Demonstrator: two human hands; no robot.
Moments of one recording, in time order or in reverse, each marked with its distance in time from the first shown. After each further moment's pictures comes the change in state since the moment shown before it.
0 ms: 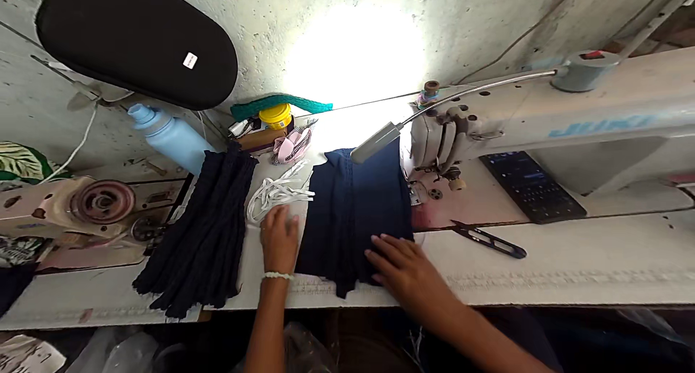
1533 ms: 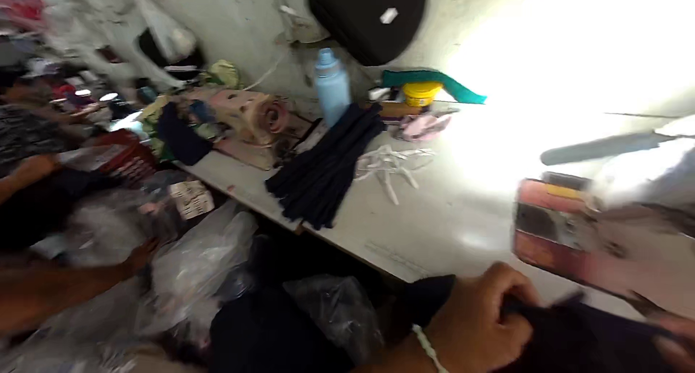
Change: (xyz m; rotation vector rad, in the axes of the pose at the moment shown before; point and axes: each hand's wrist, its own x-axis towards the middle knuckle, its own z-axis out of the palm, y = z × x) left_hand -0.126 0.126 -0.002 -0.852 -0.204 0.312; right_hand -0.019 0.014 -0.100 1.104 0.106 0.488
